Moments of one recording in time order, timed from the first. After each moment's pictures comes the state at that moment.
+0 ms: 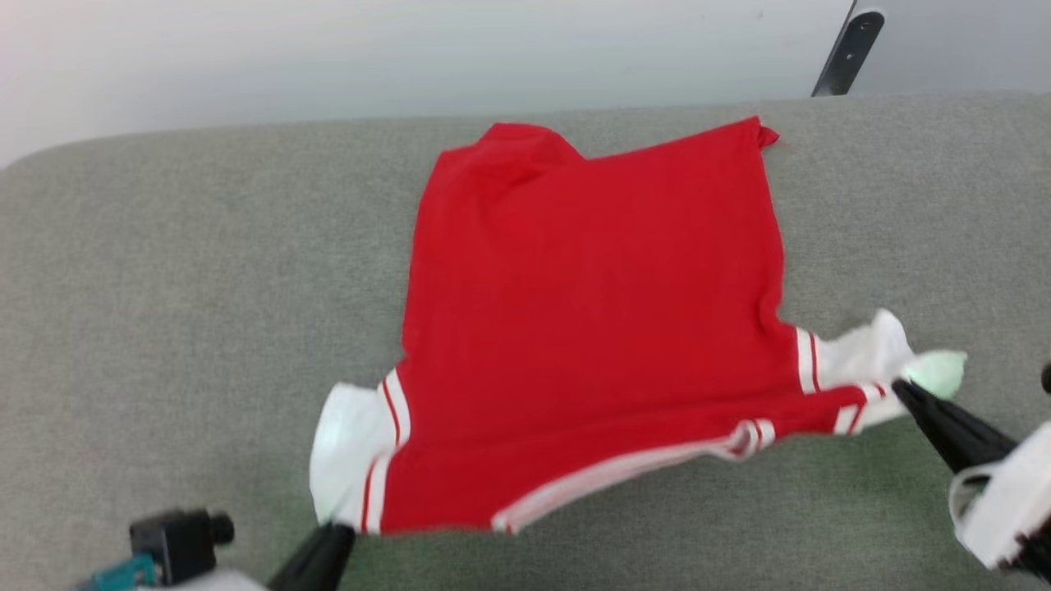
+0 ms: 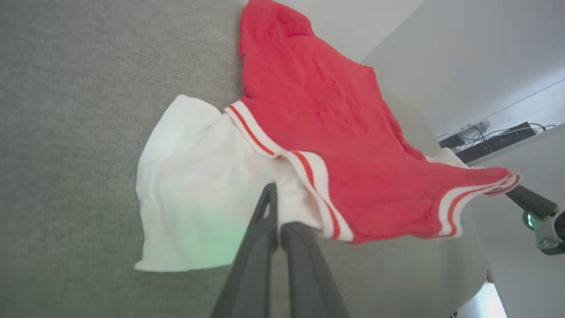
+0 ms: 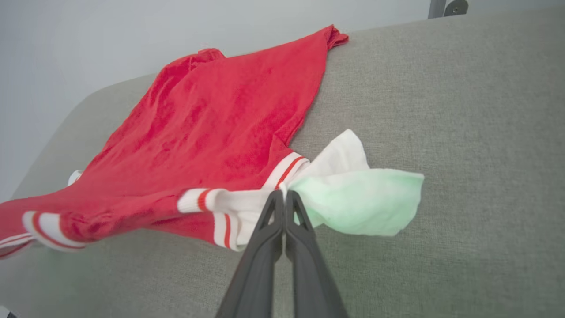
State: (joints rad) left arm -0.08 0.79 -0.70 -0.23 -1.31 0.23 -0.26; right arm -0.12 -0.48 0.09 -0.08 0.80 0.13 0.43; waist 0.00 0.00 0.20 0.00
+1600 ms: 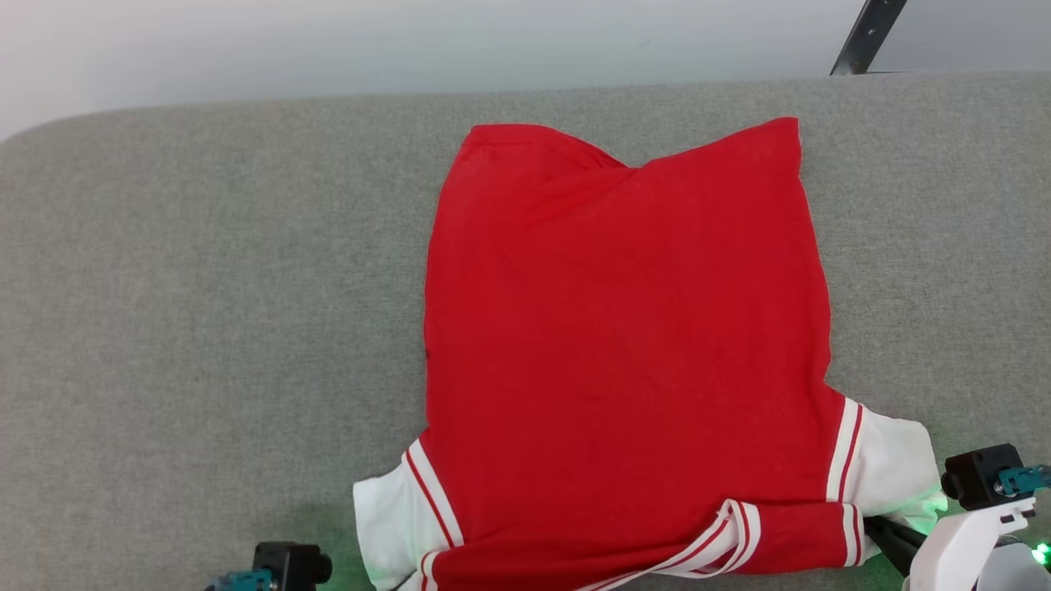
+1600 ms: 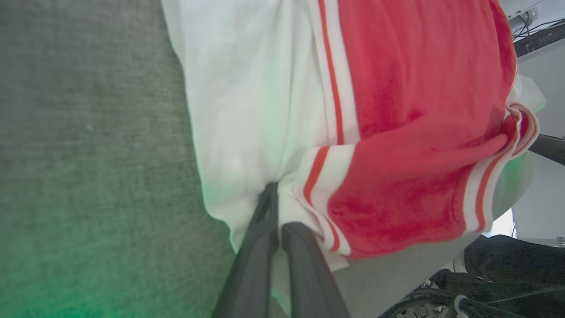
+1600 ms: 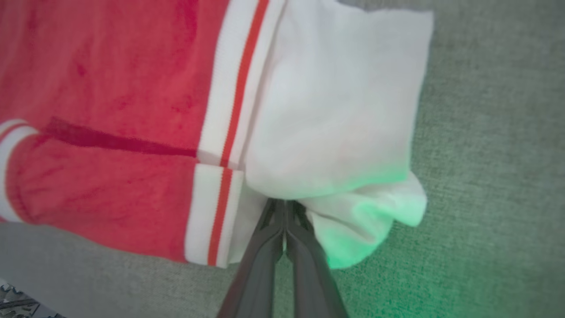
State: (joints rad) left arm -0.18 0.63 -0.91 0.20 -1.19 0.06 -0.11; right arm -0.03 -0.43 0.19 0.11 0.58 0.13 0.52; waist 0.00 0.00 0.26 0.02
